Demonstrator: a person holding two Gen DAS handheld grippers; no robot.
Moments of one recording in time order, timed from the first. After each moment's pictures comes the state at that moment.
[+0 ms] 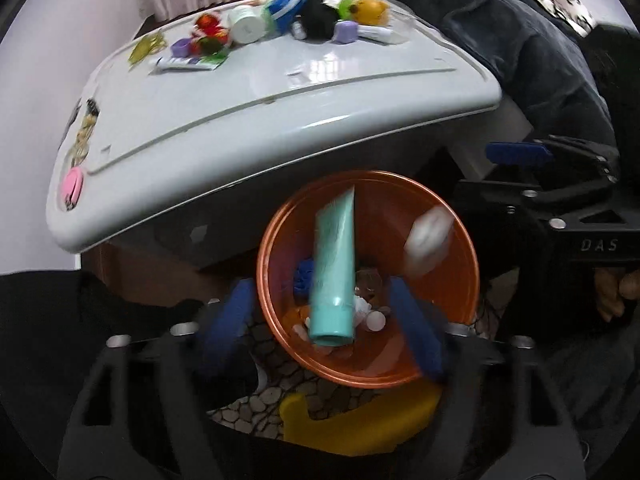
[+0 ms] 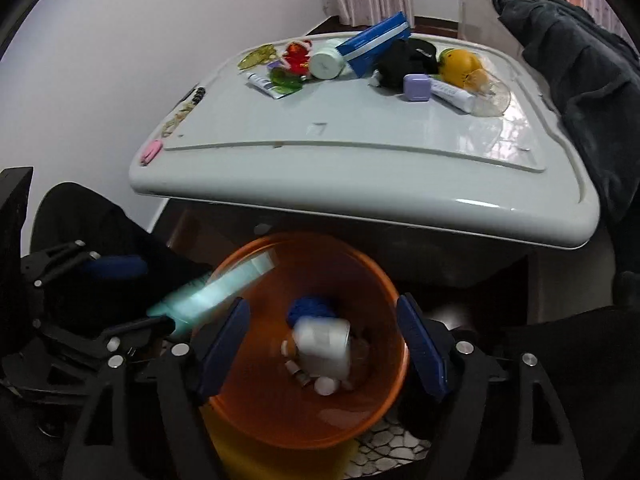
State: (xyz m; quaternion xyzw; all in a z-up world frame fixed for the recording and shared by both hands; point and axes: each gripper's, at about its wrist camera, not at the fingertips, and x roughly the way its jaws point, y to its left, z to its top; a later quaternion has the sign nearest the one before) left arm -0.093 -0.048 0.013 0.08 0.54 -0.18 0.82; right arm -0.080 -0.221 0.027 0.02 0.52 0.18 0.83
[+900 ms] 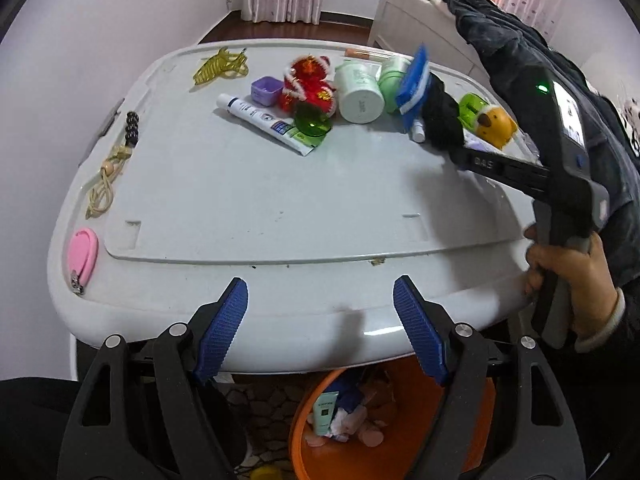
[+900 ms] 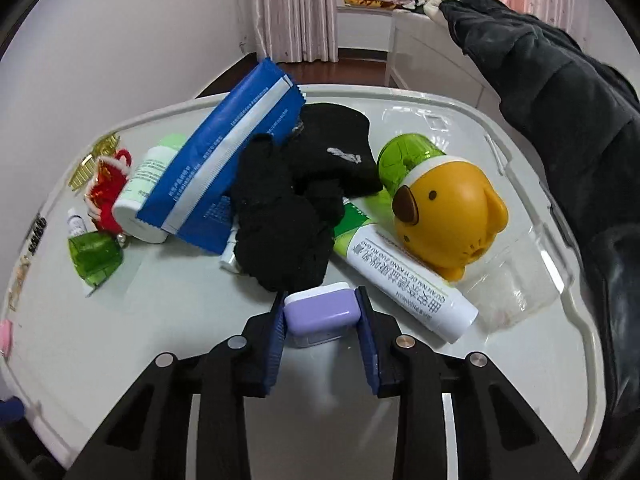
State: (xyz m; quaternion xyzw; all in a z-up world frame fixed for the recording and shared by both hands) left arm 0.039 -0.018 0.015 -0.05 0.50 -0.07 0.86; right arm 0.156 -0.232 -0.008 0.02 0.47 0.03 0.88
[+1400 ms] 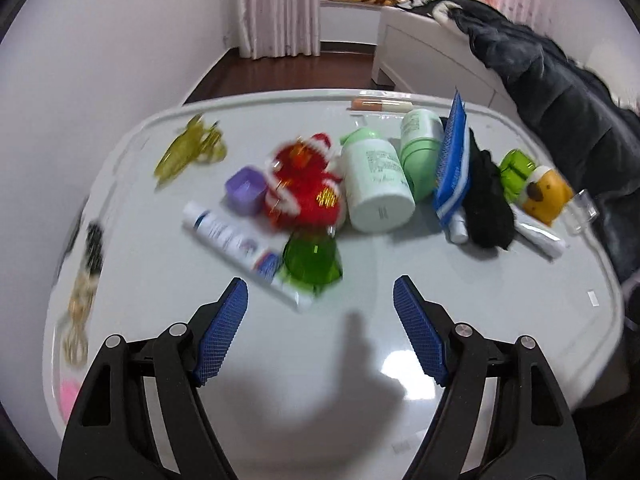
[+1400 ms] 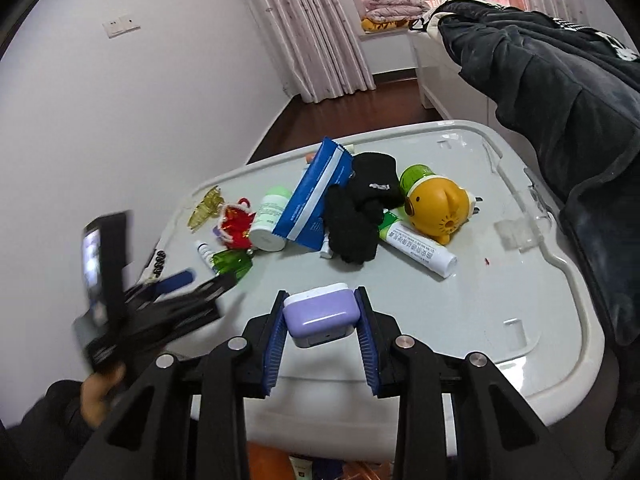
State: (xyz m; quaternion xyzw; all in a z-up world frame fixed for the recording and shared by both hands) left arm 0.152 -0.046 0.006 0.02 0.44 -0.05 0.89; right arm 0.061 -0.262 0.070 0.14 0.41 0.14 0.89
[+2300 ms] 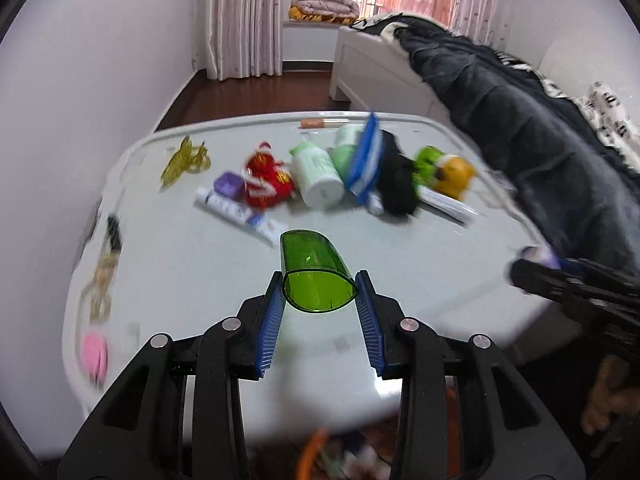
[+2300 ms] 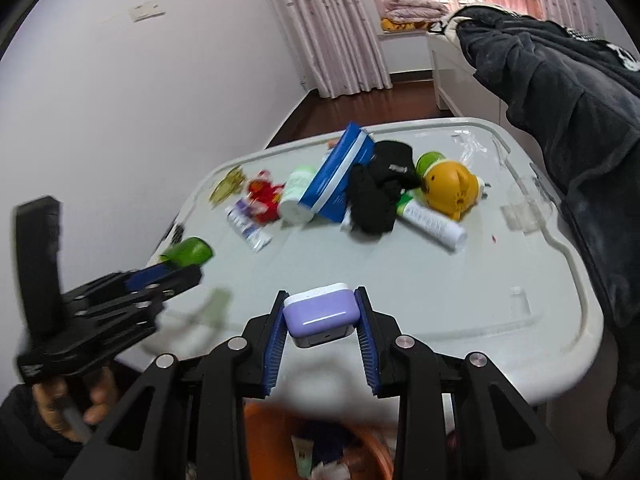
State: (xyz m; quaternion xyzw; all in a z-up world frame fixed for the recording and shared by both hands) left arm 0.038 -0.040 0.065 0.00 0.41 -0.13 0.90; right arm 0.015 -0.248 0.069 0.12 0.41 0.16 0.89
